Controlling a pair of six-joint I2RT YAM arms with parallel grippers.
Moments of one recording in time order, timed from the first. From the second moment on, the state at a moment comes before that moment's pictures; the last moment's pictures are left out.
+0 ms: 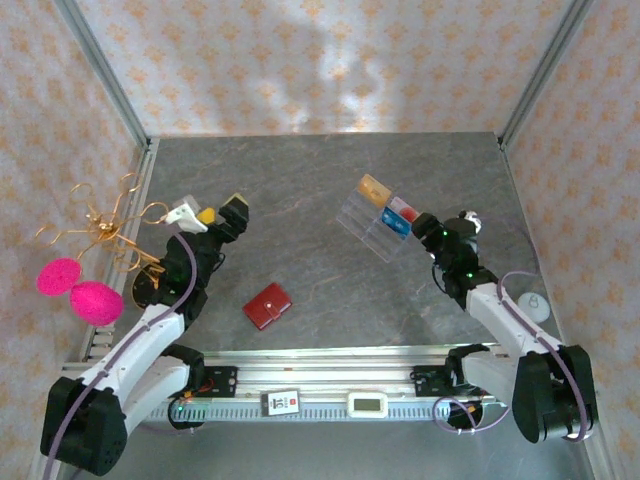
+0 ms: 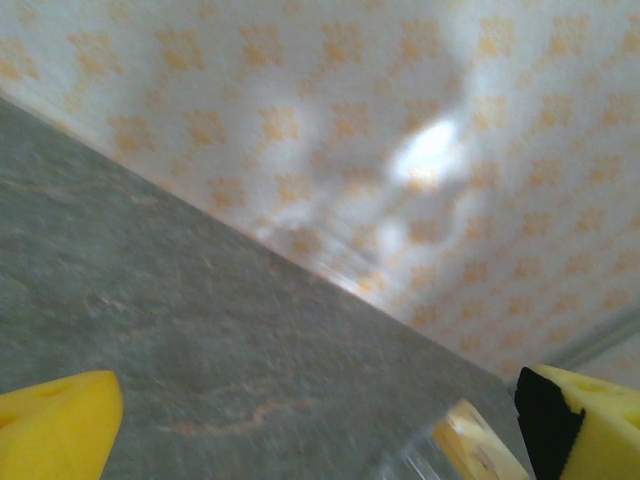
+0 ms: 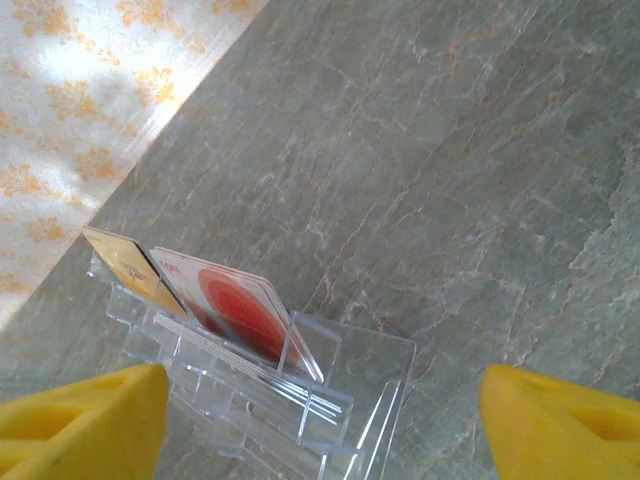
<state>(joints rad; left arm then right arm) -0.26 0.87 0.41 0.41 -0.14 -0.69 0.17 1.05 0.49 0.02 0.08 0.85</state>
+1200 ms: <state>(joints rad) -0.50 1.18 0.36 0.29 -0.32 -0.54 0.18 1.11 0.49 0.01 0.00 0.87</state>
